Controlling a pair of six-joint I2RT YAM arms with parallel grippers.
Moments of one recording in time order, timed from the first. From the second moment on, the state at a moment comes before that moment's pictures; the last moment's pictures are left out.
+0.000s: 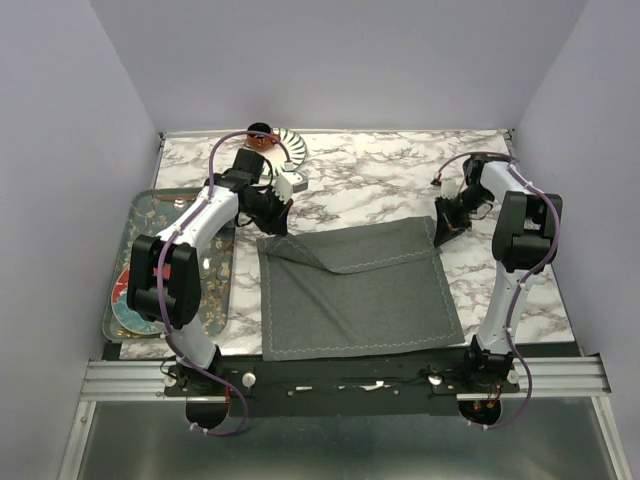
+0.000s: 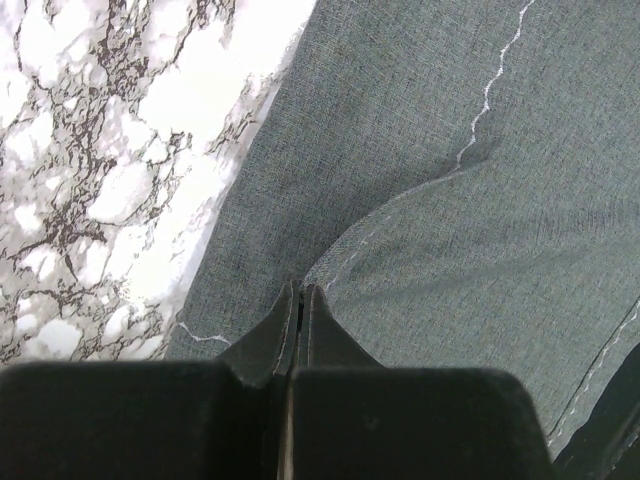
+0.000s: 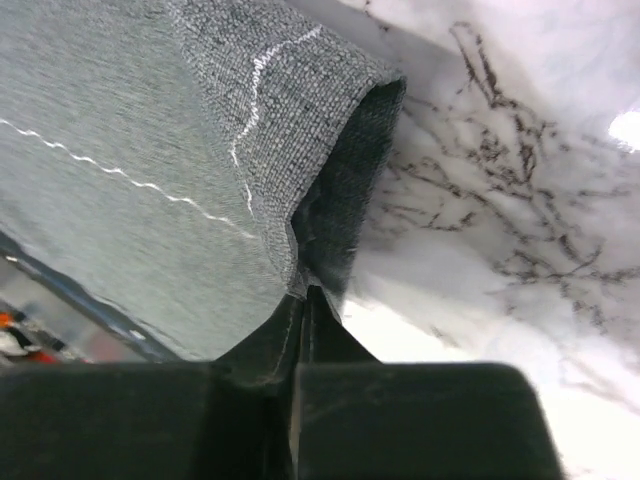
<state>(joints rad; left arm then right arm) -0.27 1.70 1.31 -0.73 0.57 0.50 -0.09 2.16 1.64 -1.17 -0.49 -0.39</state>
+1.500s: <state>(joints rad) -0.22 1.54 1.09 -0.49 0.58 0.58 -0.14 1.96 1.63 -1.21 -0.41 -0.39</state>
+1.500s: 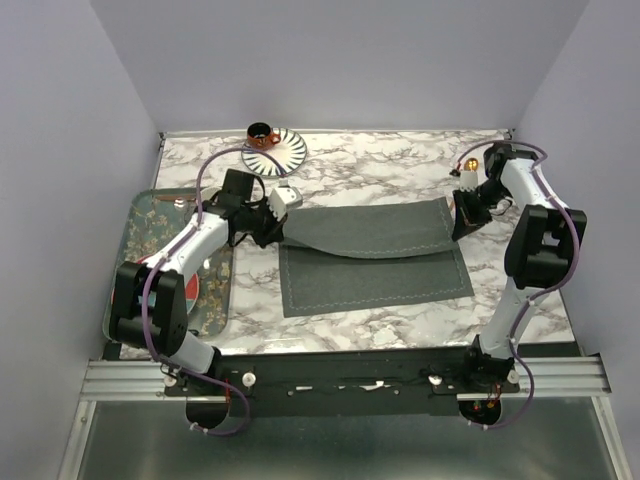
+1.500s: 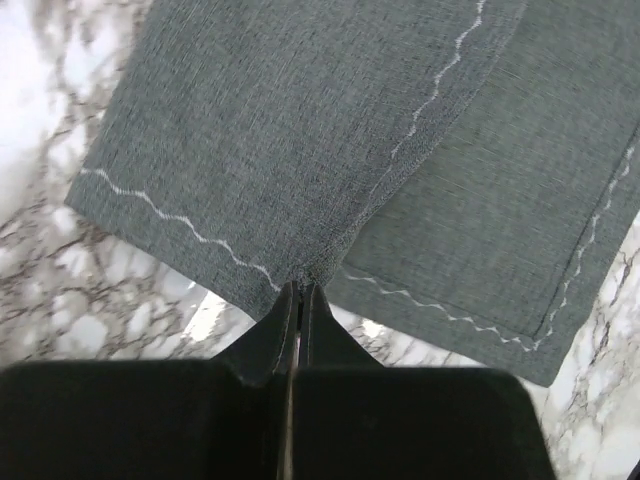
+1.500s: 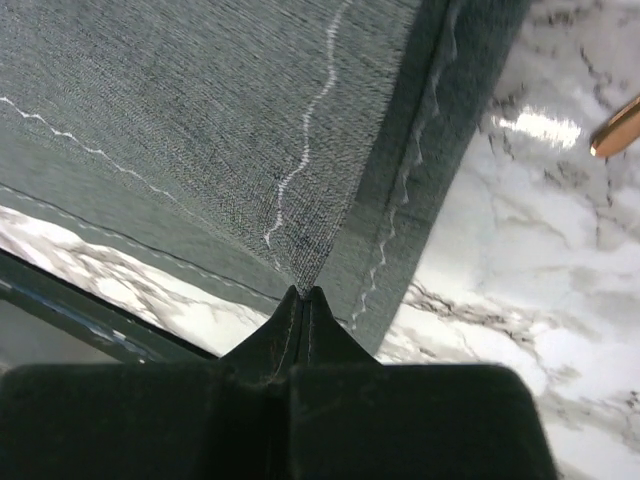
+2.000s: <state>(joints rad) -0.40 1.36 0.78 -0.35 0.48 0.61 -0.15 1.97 1.50 -1.23 -0.26 -0.41</state>
